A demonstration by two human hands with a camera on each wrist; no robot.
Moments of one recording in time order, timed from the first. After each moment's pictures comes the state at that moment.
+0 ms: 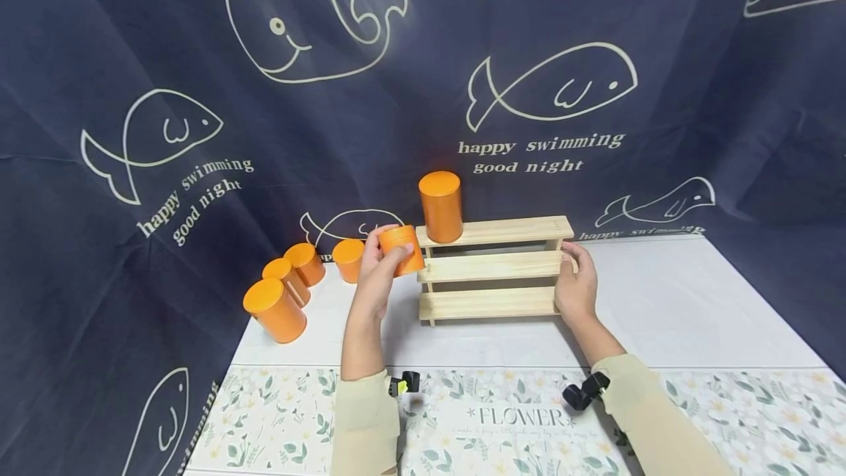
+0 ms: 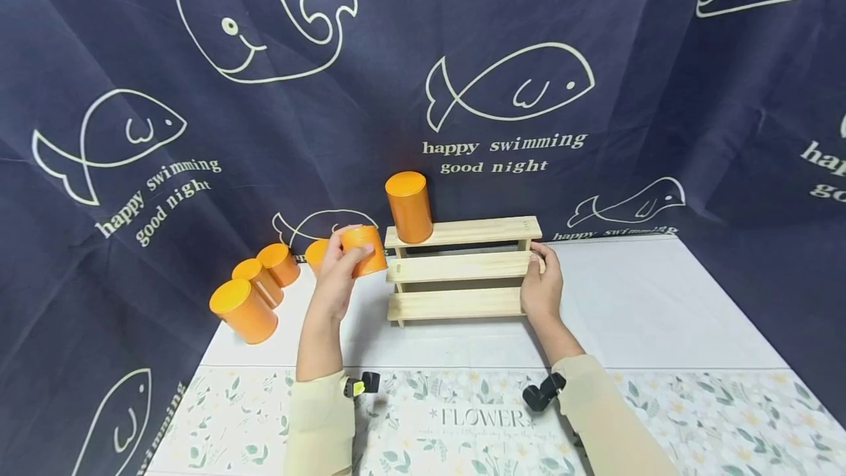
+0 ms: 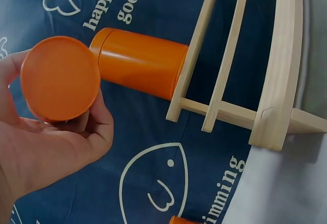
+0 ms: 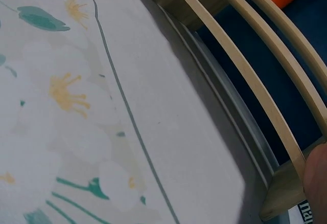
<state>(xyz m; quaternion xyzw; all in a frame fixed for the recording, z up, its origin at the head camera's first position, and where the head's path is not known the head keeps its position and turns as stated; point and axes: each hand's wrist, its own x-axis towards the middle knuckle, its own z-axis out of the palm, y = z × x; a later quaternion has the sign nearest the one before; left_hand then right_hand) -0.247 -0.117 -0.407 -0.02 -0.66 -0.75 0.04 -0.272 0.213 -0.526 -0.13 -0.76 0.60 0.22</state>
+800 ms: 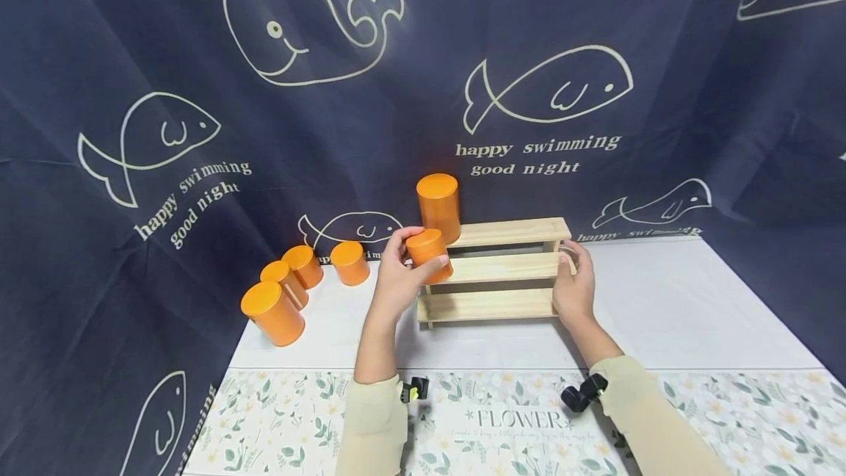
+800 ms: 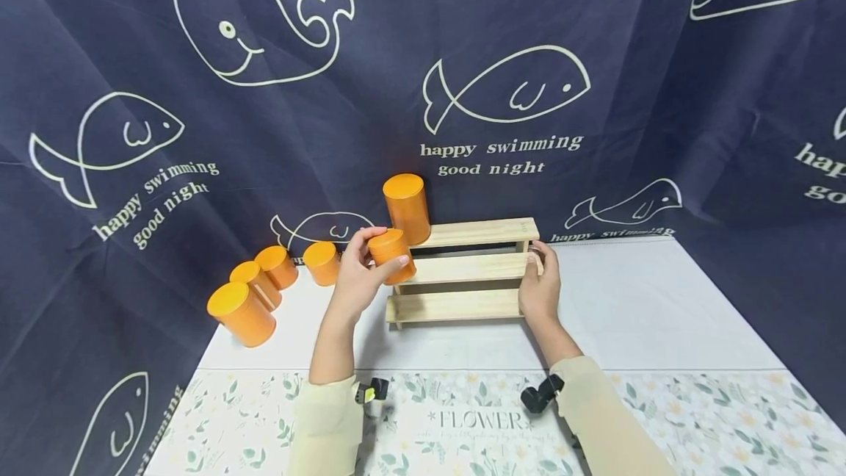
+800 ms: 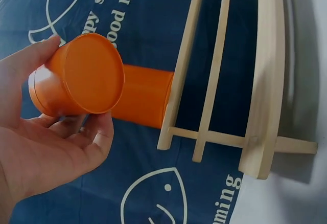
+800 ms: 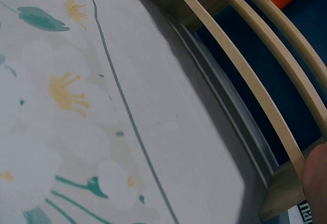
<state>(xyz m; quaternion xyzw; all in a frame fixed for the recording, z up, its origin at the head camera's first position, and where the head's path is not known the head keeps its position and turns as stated) -0.246 -0.090 -0.413 -0.11 -0.73 -0.67 0.08 -0.269 0.214 -0.523 -0.12 -0.76 0.61 0.21</state>
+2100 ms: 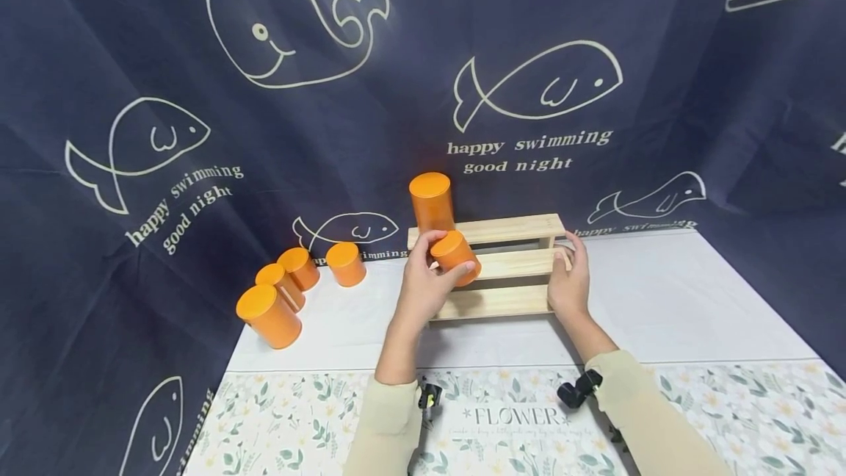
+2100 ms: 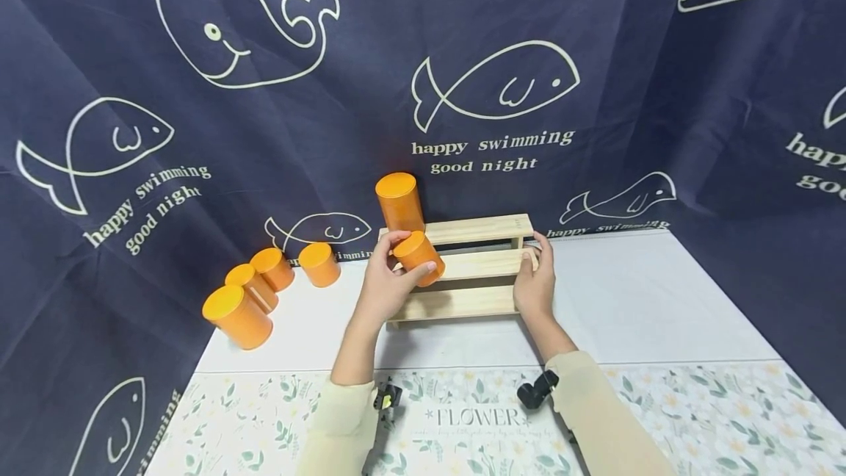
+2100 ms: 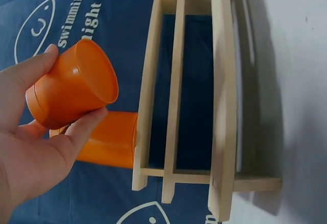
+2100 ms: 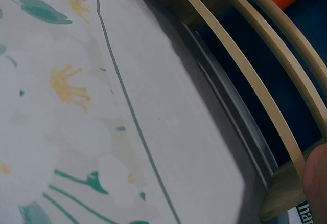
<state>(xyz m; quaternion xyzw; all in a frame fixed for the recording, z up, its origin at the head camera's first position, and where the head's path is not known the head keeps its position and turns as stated) -0.242 -0.046 -0.429 -0.15 -0.75 -0.63 0.08 -0.268 0.215 -0.526 -0.11 -0.76 0.60 0.22</state>
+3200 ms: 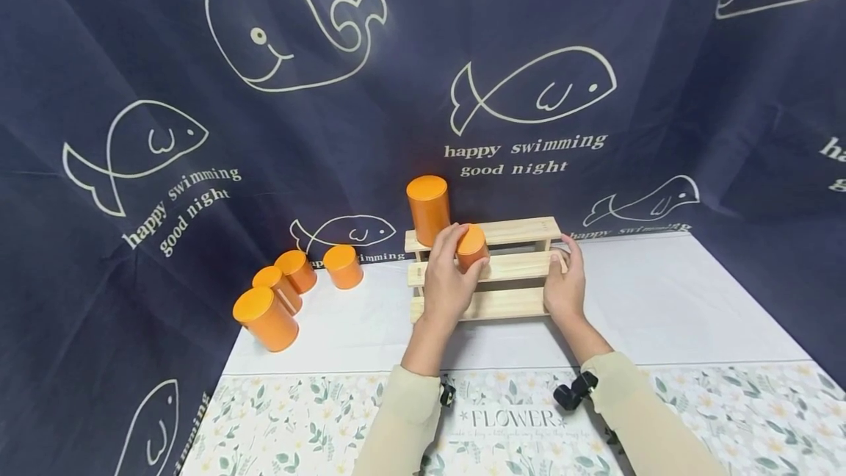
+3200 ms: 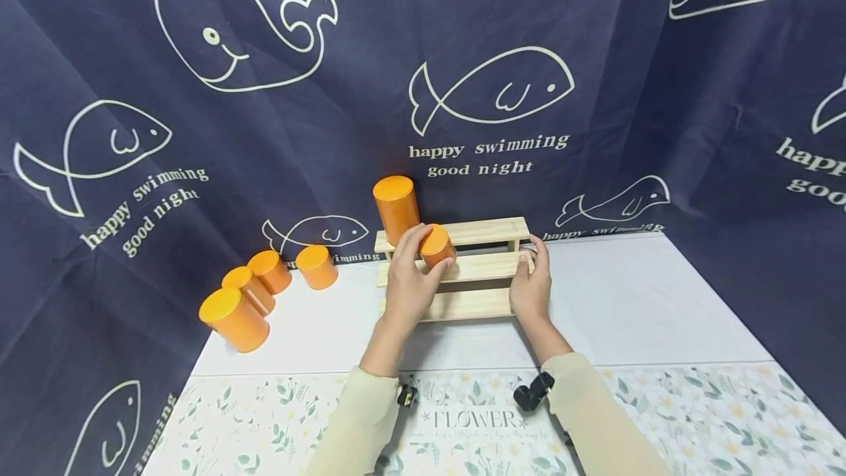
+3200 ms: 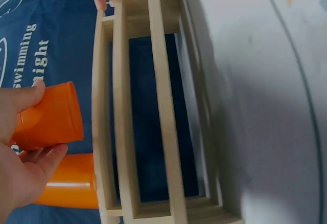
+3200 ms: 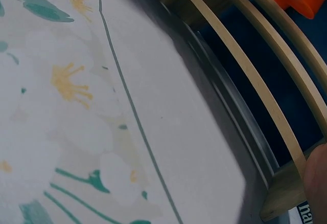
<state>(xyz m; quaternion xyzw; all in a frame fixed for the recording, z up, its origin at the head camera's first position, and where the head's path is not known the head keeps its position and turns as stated) -0.251 0.001 -0.444 -0.17 -0.84 -0.44 0.27 -0.266 0.213 -0.525 -0.11 -0.76 0.60 0.22</state>
